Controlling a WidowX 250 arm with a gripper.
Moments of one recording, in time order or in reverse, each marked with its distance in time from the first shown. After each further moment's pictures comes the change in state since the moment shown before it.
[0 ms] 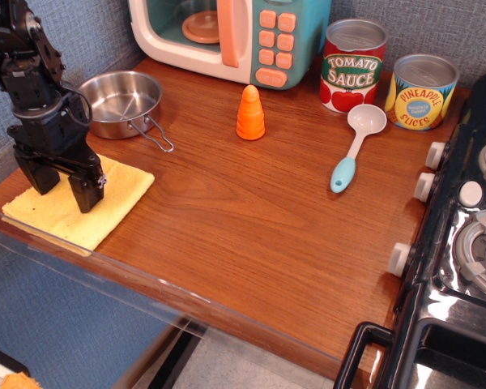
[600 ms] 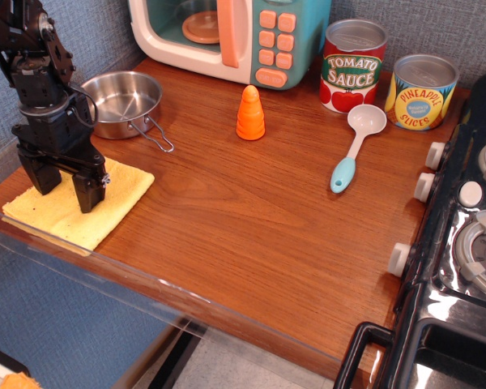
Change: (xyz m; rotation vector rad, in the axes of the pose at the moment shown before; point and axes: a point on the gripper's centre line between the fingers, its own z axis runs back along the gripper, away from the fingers) arm 0.001 -0.005 -0.007 0.006 0.037 0.007
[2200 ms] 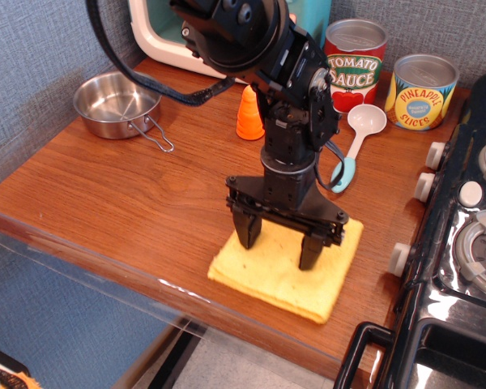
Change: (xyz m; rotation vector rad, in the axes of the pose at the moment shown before) arm 0.026 -0.227 0.020 -0.091 0.016 0.002
